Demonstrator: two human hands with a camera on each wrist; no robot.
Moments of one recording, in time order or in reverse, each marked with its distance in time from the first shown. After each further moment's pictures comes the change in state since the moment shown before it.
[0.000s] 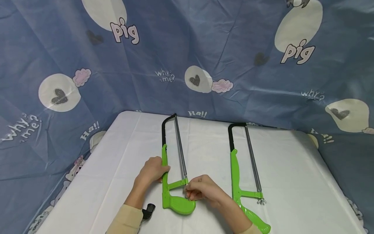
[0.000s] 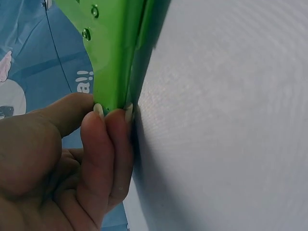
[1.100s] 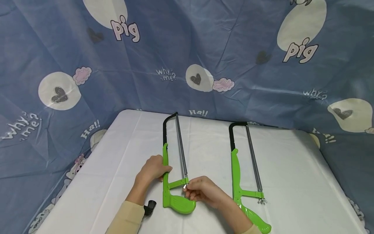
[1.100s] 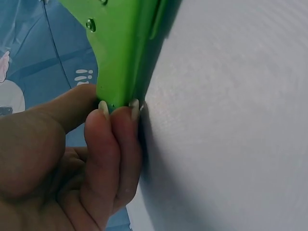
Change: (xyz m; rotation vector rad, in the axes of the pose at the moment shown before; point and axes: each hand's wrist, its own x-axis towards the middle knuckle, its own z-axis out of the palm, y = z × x) left_hand 0.003 0.003 -0.001 0.001 -0.039 -0.015; right_hand 0.001 0.003 -0.002 0.086 -0.105 0.028
